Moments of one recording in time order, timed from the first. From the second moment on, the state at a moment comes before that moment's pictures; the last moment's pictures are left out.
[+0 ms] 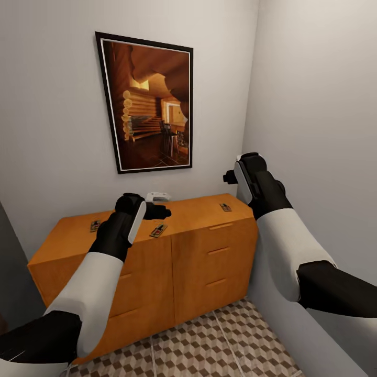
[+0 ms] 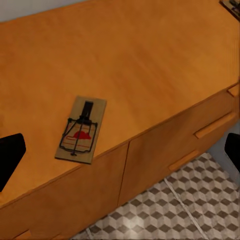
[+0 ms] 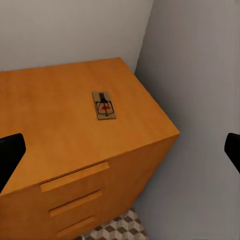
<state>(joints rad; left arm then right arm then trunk) -1.03 -0.16 -0.07 -1.02 0.00 1.04 -0.02 -1.31 0.14 0.08 -0.87 0.01 1.04 -0.29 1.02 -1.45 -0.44</state>
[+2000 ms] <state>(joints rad) -1.03 -0.16 -0.07 -1.06 0.01 1.04 -0.02 -1.31 0.14 0.07 -0.71 0.01 1.04 -0.28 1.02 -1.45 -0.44</state>
